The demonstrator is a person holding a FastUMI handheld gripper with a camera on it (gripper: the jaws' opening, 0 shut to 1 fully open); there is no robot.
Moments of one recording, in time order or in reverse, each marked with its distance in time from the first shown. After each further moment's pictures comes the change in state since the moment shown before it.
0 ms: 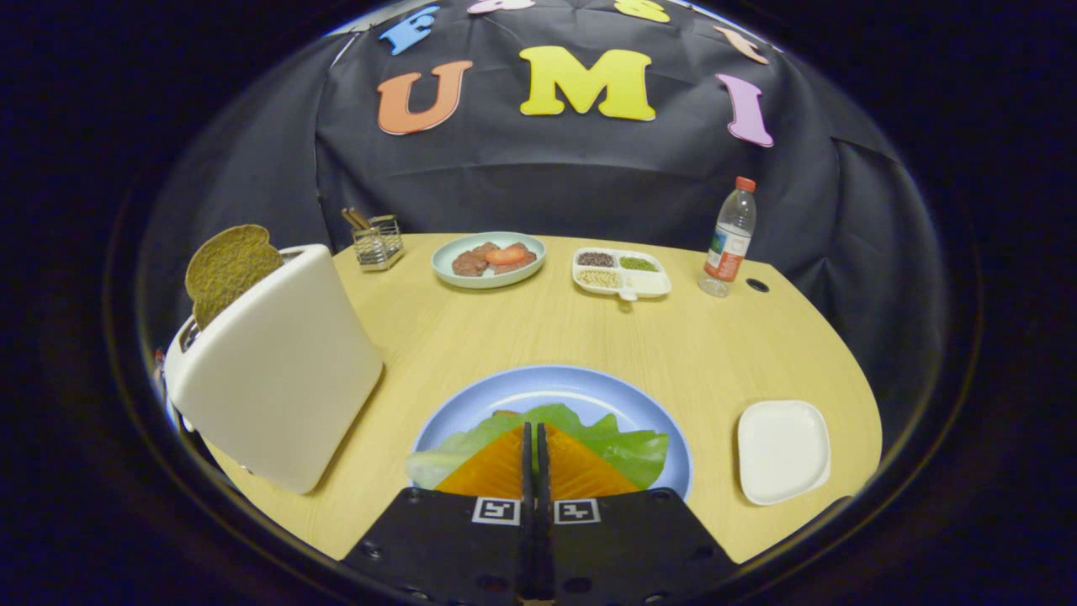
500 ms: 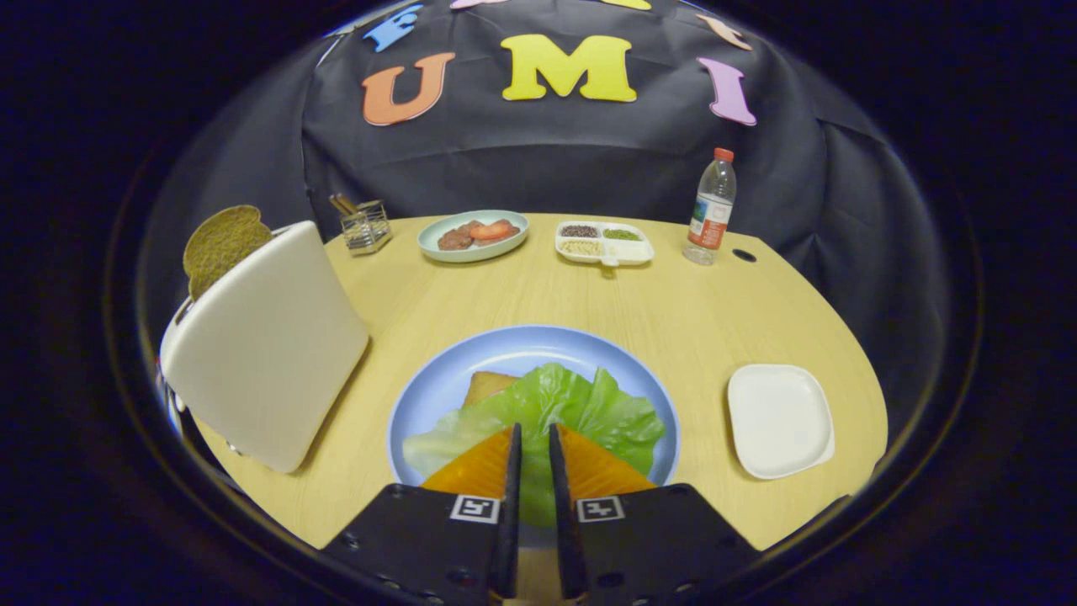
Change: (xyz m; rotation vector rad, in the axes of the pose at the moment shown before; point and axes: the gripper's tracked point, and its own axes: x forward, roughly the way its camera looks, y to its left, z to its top) arm -0.022 -0.005 -0.007 0.053 0.012 0.000
